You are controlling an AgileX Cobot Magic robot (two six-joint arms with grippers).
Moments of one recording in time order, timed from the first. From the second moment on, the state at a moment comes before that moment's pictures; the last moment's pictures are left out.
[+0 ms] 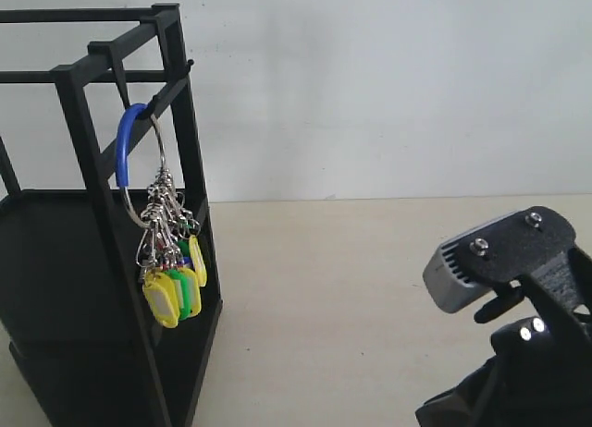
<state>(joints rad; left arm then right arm) 0.00 0.00 0.00 -0.15 0.29 0.07 0.78 1.00 -0.64 -0.10 0.58 0.35</state>
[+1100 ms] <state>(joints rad) 0.00 0.00 0.00 -0.15 0.29 0.07 0.24 0.13 -0.06 -0.11 0.11 0.35</state>
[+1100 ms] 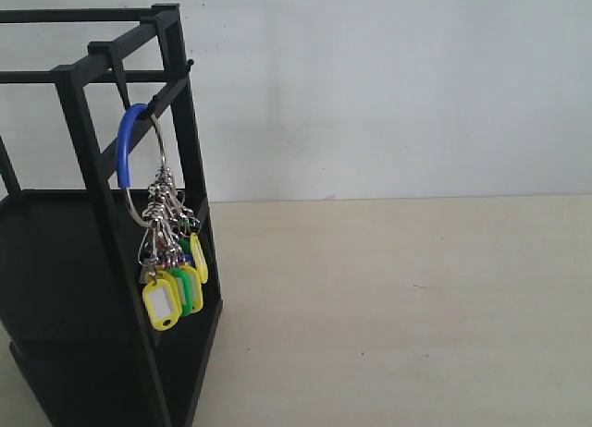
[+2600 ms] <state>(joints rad) 0.00 0.00 0.00 -0.15 0.29 0.07 0.15 0.01 0.00 -0.06 0.37 0.18</state>
